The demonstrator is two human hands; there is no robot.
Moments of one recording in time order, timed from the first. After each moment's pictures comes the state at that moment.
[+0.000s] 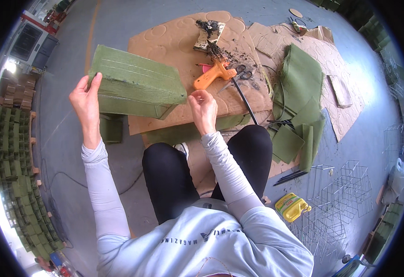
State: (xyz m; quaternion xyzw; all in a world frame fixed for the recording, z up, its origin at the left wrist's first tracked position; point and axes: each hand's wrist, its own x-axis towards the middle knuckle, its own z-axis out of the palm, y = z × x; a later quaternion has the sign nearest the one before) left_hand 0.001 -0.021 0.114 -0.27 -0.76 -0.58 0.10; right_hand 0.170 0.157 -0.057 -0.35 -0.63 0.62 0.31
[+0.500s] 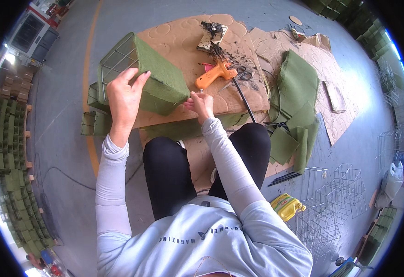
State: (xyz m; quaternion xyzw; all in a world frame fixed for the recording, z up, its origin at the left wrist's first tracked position) left_hand 0.071 0.018 0.104 -0.37 -0.81 -0.42 0.15; right_hand 0.147 0.168 -0.098 -0.36 -0.45 0.80 0.18
